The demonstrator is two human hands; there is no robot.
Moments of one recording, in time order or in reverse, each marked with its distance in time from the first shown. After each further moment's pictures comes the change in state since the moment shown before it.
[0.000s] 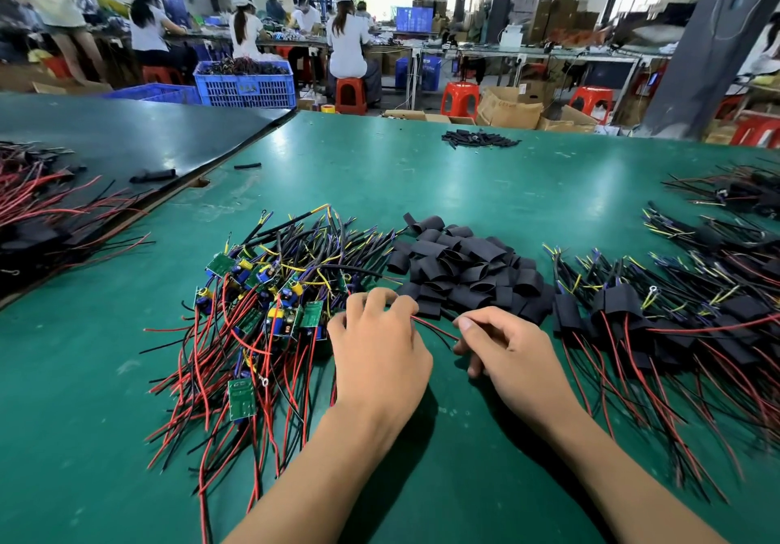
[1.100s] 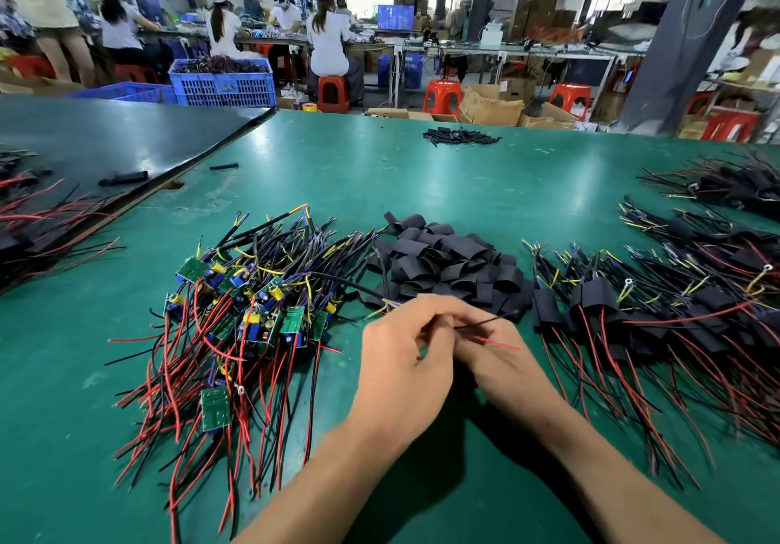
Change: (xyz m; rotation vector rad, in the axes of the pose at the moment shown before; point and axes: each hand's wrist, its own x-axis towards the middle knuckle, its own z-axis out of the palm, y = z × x) left_hand -0.015 0.034 -0.002 -0.879 -0.015 0.058; right_hand 0.000 0.003 -0.003 0.429 -0.347 -0.097
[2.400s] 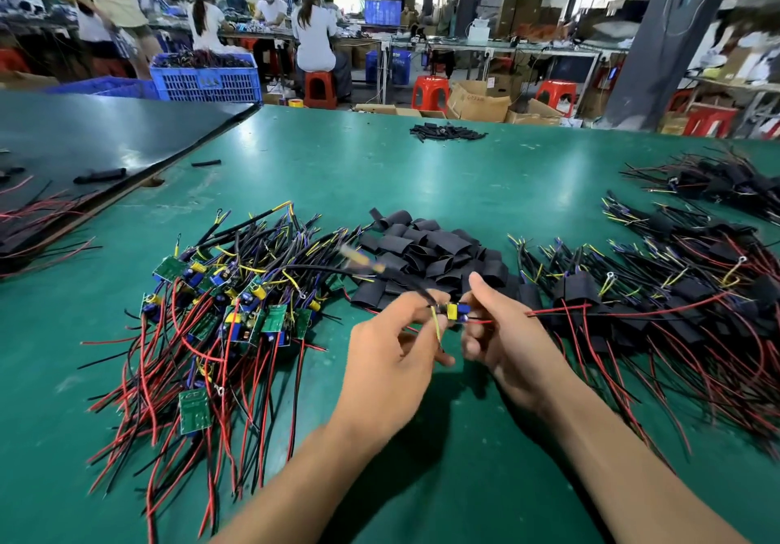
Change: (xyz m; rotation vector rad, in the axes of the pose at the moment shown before) left_hand 0.001 -0.008 0.003 -0.153 -0.091 -0.145; right_hand 0.010 -0.019 -0.020 0.220 0.410 0.313
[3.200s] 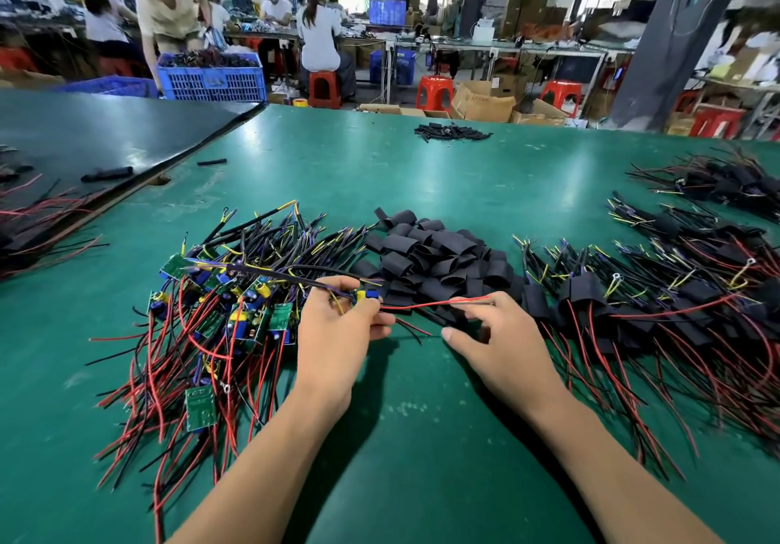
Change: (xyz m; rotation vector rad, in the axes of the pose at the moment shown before) left_hand 0.028 -0.012 -0.036 -0.320 0.318 -0.296; right_hand 0.006 0.022 -0.016 -1.176 0.134 -0.546
